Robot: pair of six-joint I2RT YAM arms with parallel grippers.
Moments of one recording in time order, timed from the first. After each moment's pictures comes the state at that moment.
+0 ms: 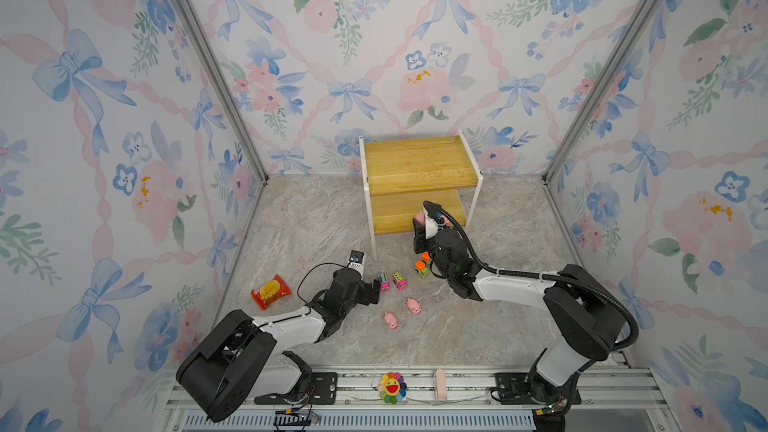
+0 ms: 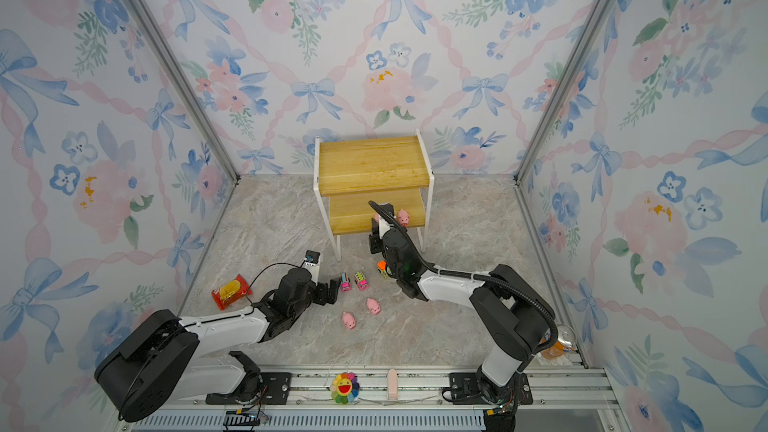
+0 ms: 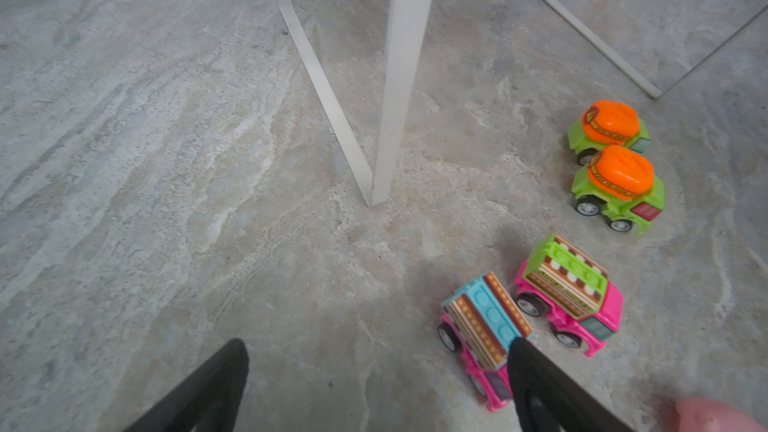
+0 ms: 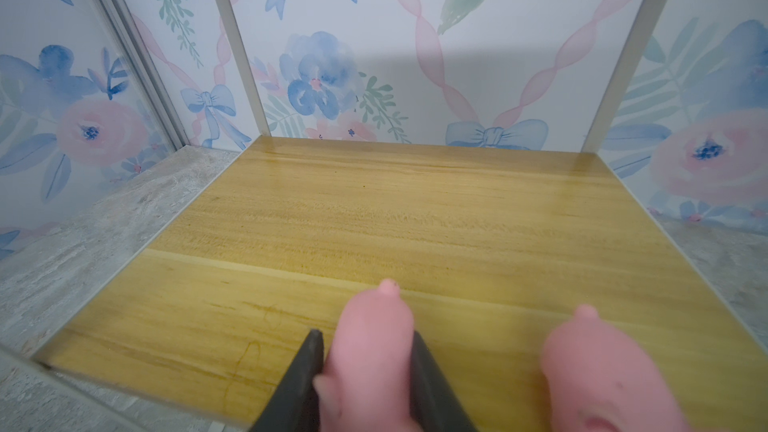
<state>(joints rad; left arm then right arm) -0.62 1.28 0.29 0.39 -0.21 -0.25 0.78 1.68 0.86 0.64 0.43 0.14</state>
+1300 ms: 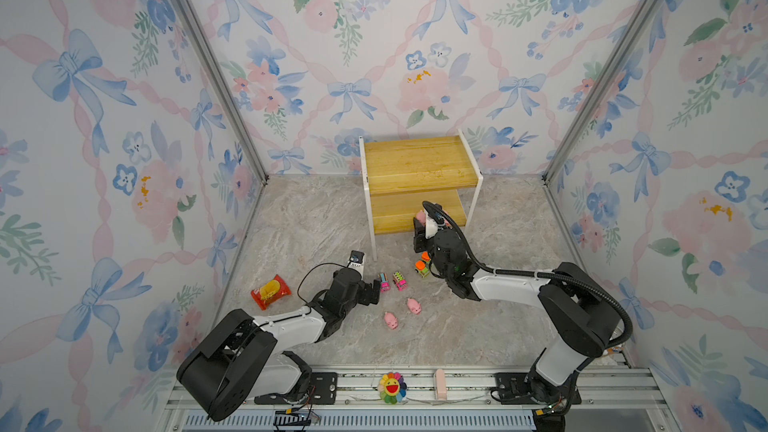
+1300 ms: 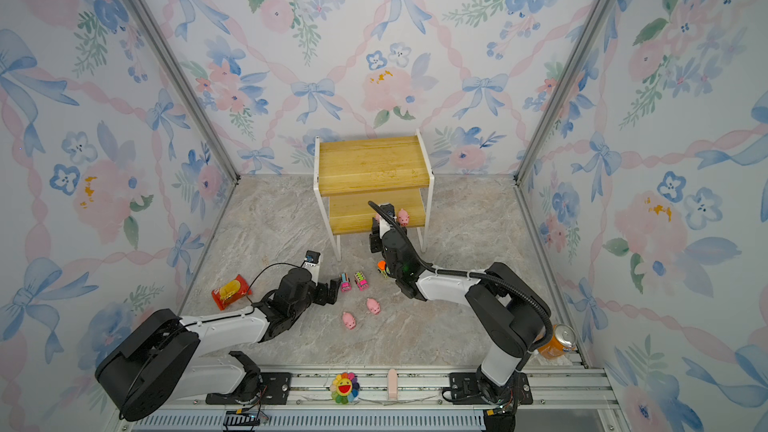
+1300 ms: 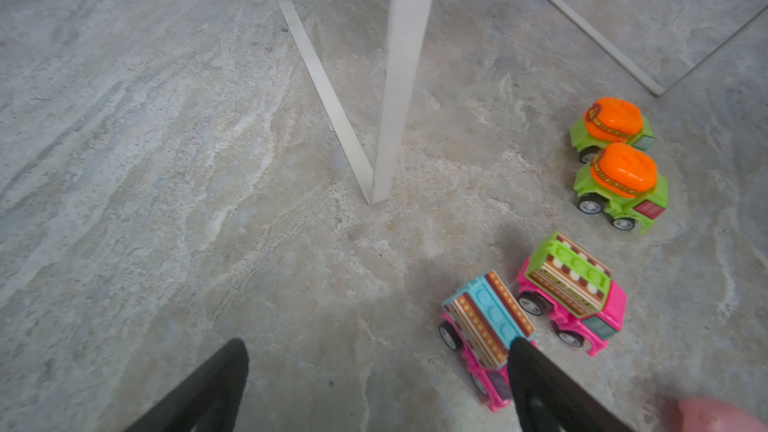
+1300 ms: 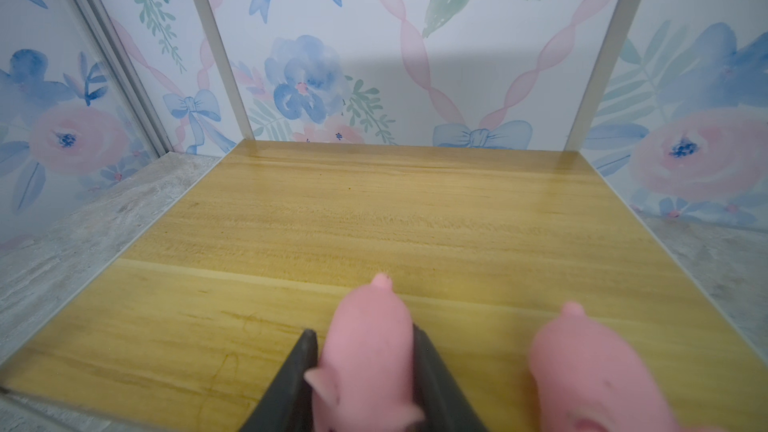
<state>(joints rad) -0.62 1.29 0.29 0.39 -0.21 -0.25 0.78 1.70 0.86 0.68 0.47 0.13</state>
